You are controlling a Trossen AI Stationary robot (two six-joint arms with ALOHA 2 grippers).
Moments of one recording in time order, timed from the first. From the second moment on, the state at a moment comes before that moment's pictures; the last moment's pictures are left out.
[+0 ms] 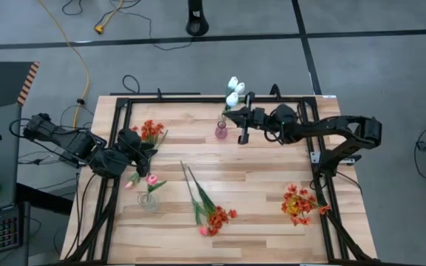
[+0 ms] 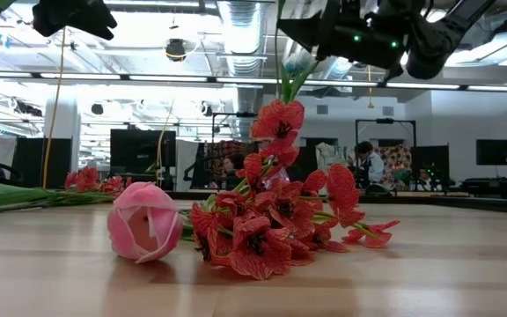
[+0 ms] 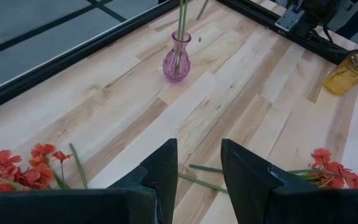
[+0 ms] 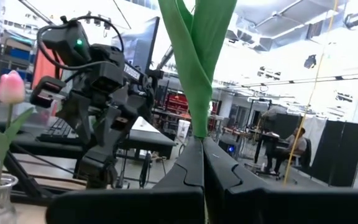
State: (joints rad) left arm -0.42 0.84 0.96 -0.97 -0.72 -0.90; right arm -0.34 1.49 0.69 1.19 -0.24 -0.18
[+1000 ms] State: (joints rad) left arm -0.42 0.84 0.96 -0.97 -0.72 -0.90; right arm -0.34 1.66 0.69 1.30 -0.20 -0.18
